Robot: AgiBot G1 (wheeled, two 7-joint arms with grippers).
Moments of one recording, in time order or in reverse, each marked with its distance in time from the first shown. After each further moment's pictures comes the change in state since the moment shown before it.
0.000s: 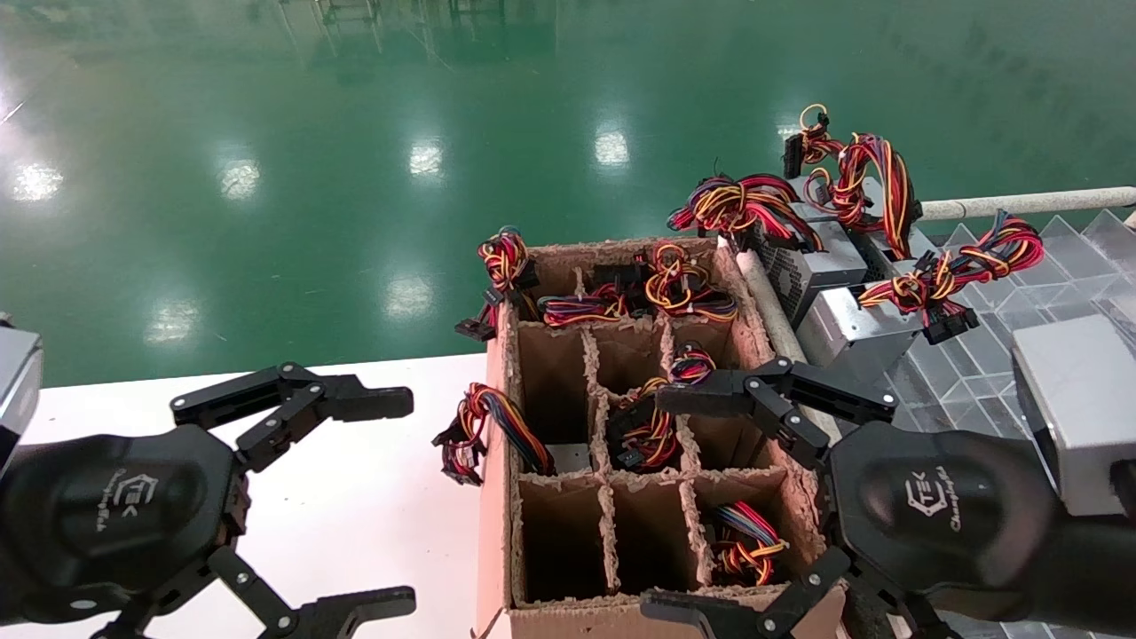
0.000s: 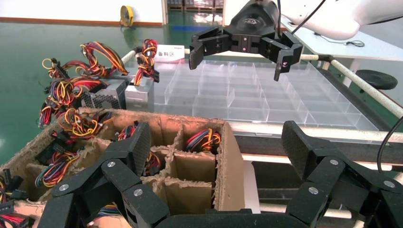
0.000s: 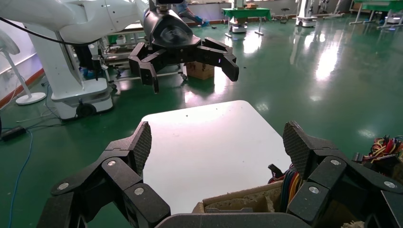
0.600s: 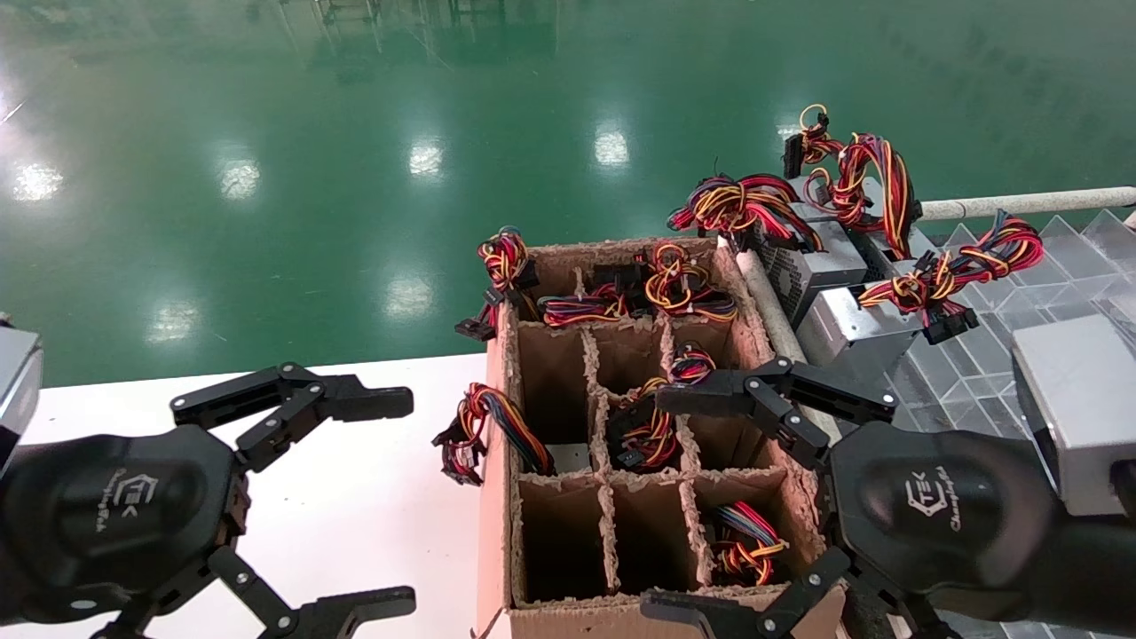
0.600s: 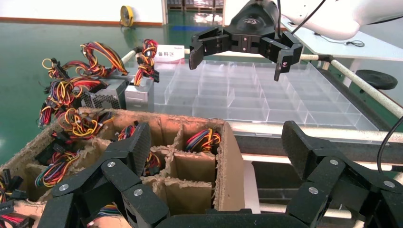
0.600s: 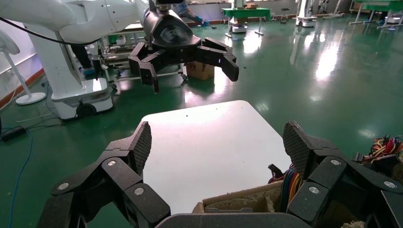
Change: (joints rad) left arm 0.000 0.000 0.000 0.000 0.000 0.000 0.000; right arm 0.000 0.000 0.000 0.000 0.000 0.000 0.000
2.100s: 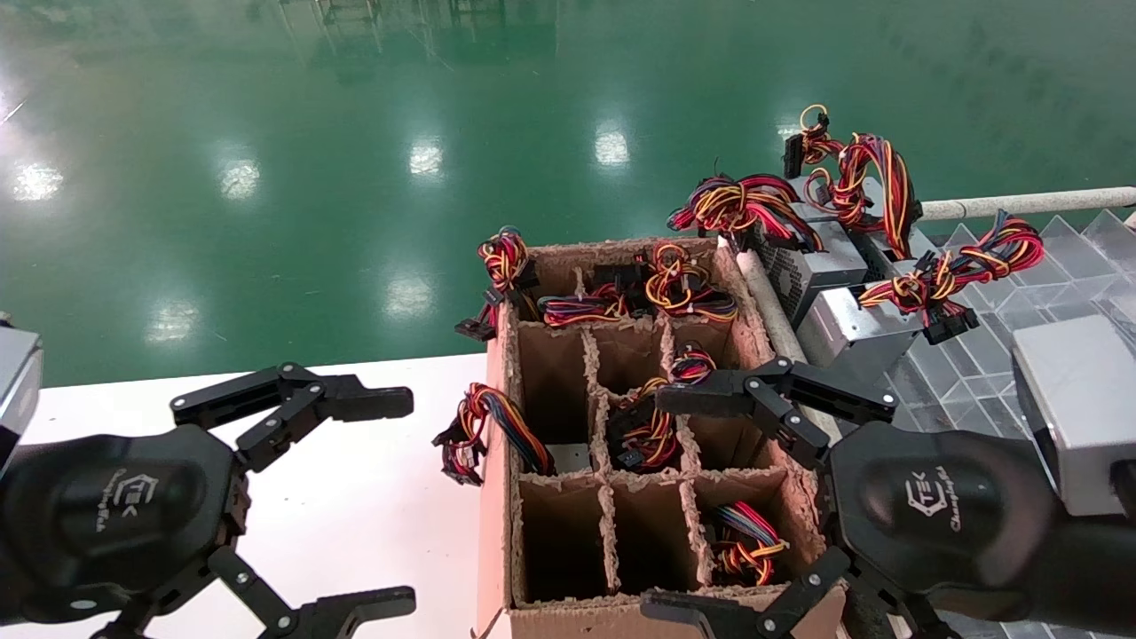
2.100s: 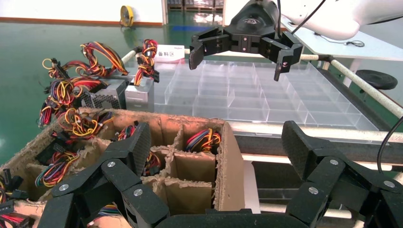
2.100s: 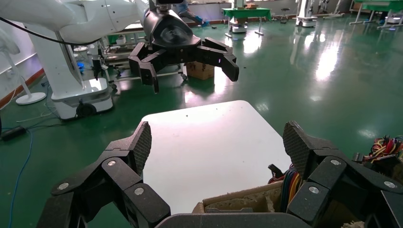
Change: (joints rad) left arm 0.000 0.000 0.000 0.000 0.000 0.000 0.000; right arm 0.000 0.000 0.000 0.000 0.000 0.000 0.000
